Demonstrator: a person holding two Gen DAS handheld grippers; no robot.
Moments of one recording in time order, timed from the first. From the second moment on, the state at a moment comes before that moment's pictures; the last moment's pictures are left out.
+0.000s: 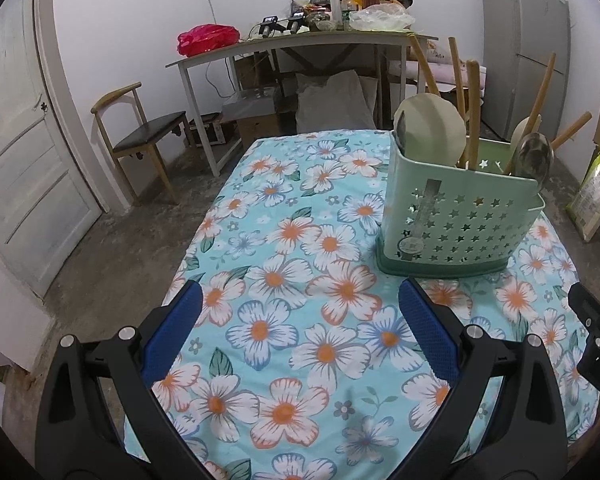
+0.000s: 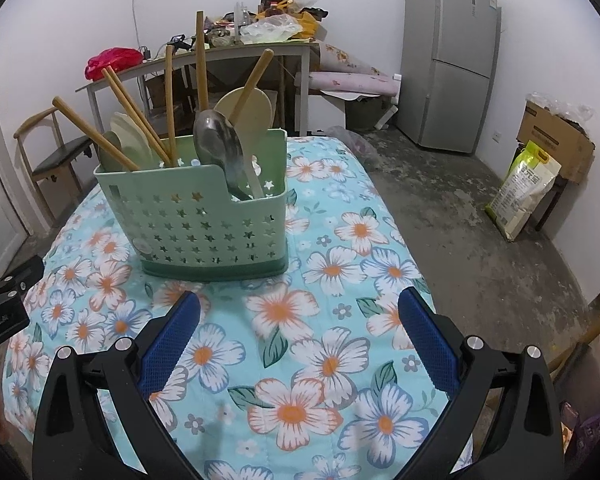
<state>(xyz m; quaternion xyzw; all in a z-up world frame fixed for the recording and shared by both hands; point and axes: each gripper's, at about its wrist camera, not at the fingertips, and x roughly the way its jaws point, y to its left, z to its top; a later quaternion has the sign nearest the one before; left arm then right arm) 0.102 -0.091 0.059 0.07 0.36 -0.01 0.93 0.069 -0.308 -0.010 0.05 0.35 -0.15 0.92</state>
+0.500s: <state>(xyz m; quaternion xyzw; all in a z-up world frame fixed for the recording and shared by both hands) 0.106 -0.073 0.057 0.06 0.37 0.02 0.93 0.074 -0.305 -0.011 0.04 0.36 -0.16 0.92</state>
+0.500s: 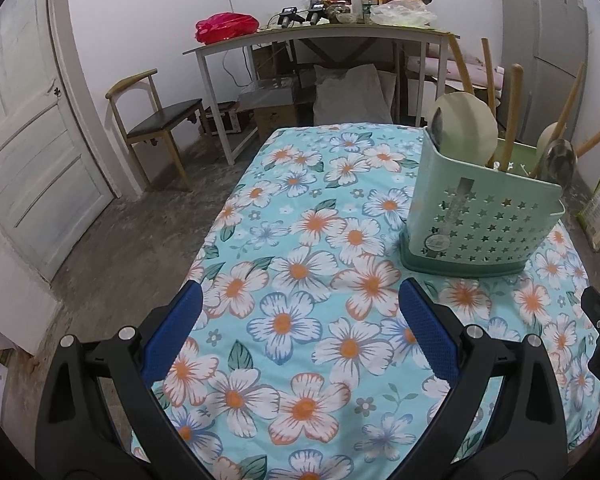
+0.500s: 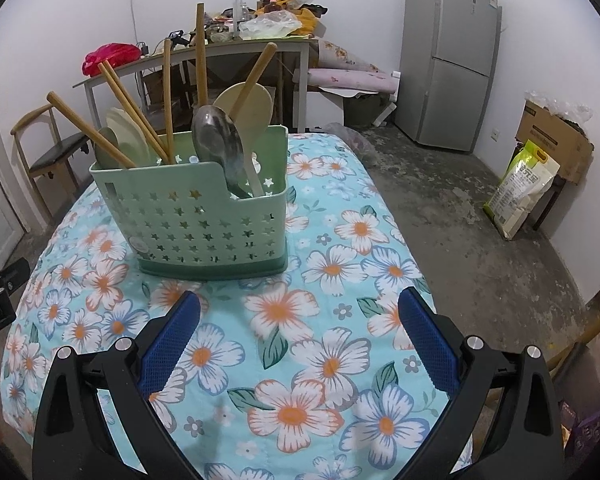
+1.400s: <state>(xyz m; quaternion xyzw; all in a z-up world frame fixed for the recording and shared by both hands) 0.109 -0.074 0.058 0.05 0.38 0.02 0.92 0.074 -0.303 -0.008 0.03 0.36 -0.16 0.92</state>
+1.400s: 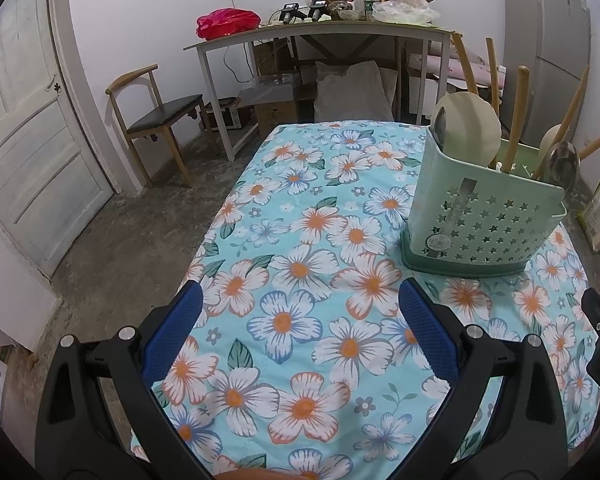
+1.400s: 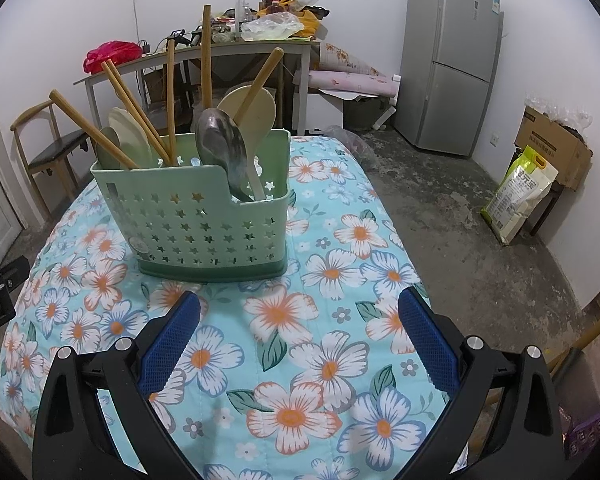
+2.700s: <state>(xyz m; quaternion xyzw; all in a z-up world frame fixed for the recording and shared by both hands) 0.109 -0.075 0.058 0.05 0.38 0.01 0.92 0.071 -0.302 -0.004 0.04 0.35 -0.16 0.92</state>
